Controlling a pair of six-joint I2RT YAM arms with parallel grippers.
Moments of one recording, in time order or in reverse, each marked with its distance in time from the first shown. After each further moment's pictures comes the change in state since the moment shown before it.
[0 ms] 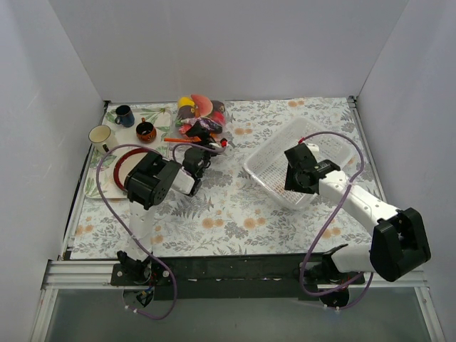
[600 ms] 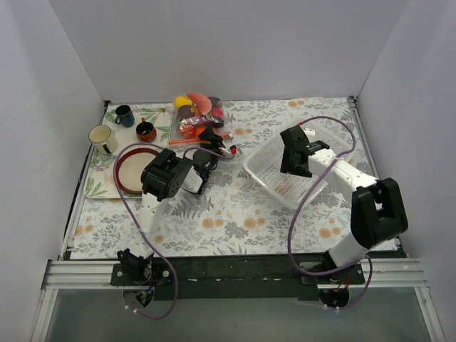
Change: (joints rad) left arm -0.006 0.278 0.198 0.076 0.048 0.163; right arm -0.057 0.230 0.241 0.011 0.080 -0.024
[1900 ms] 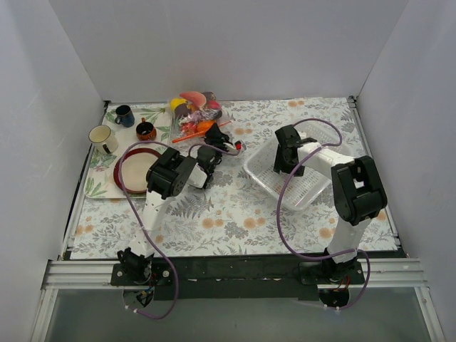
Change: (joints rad) left arm -0.006 0.096 0.164 -0.013 -0.011 0.084; right arm -0.055 0.286 0.087 0.124 -0.099 -0.008
